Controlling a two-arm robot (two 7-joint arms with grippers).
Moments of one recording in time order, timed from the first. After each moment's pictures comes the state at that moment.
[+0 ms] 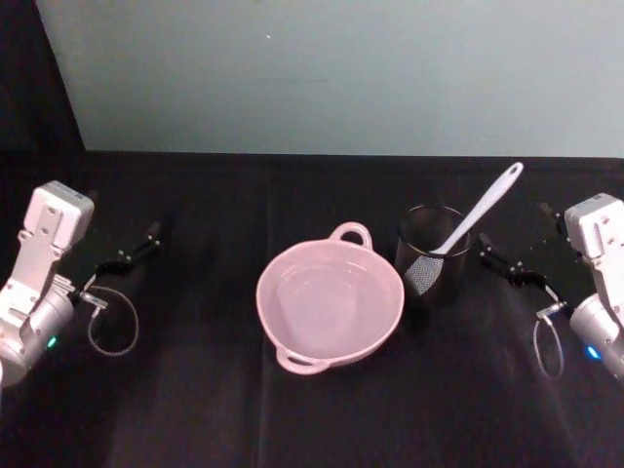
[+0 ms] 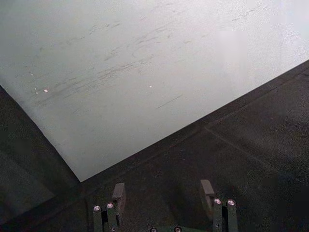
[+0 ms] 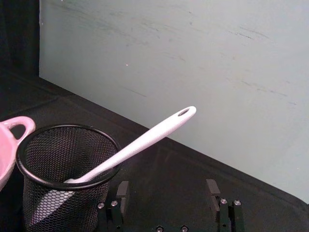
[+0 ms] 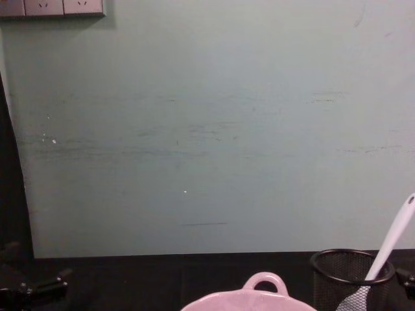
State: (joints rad) left arm -0.20 0.60 0.45 -1.41 -0.25 -0.12 0.03; right arm 0.20 0.60 -0.45 -1.41 0.25 -0.12 -0.03
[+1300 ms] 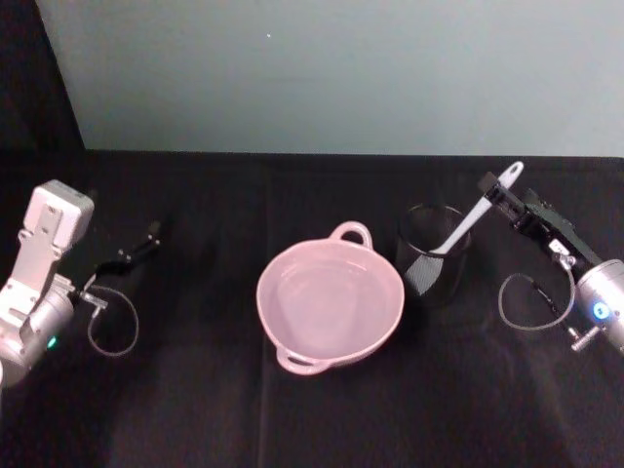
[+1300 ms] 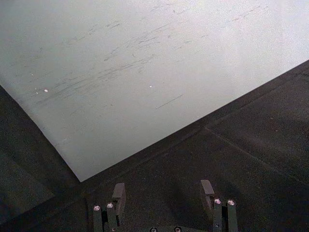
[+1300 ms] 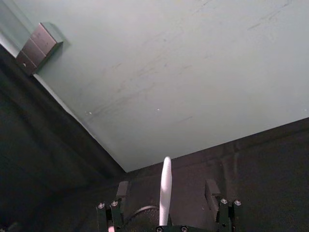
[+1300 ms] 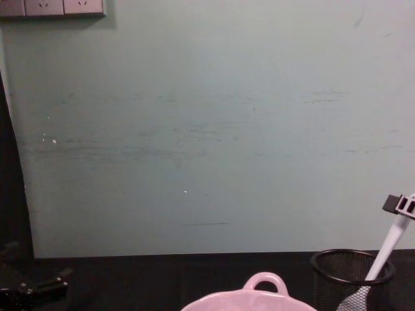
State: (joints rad) left arm -0.20 0.60 0.45 -1.41 -0.25 -0.12 0.03; right arm 0.15 0.41 -0.17 -1.46 0.94 0.09 0.25
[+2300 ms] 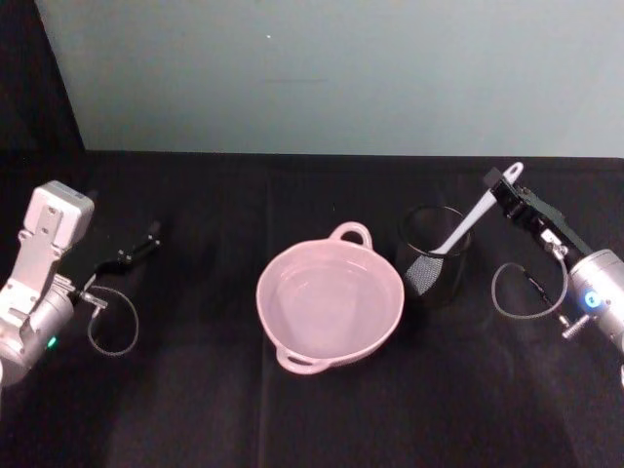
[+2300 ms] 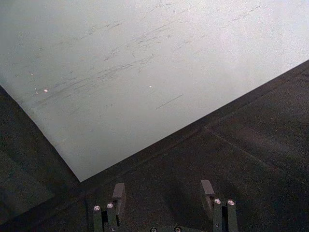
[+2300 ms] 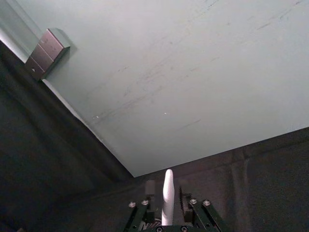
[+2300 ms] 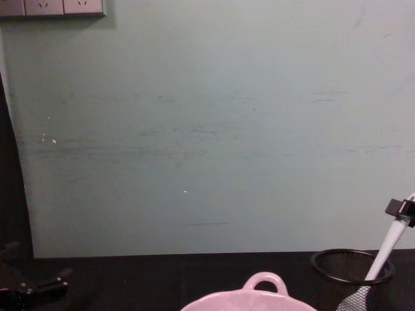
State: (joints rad) left arm -0.20 0.60 0.45 -1.41 -0.25 -0.12 0.03; right arm 0.22 0.41 -0.22 -1.37 0.98 0.06 0.30
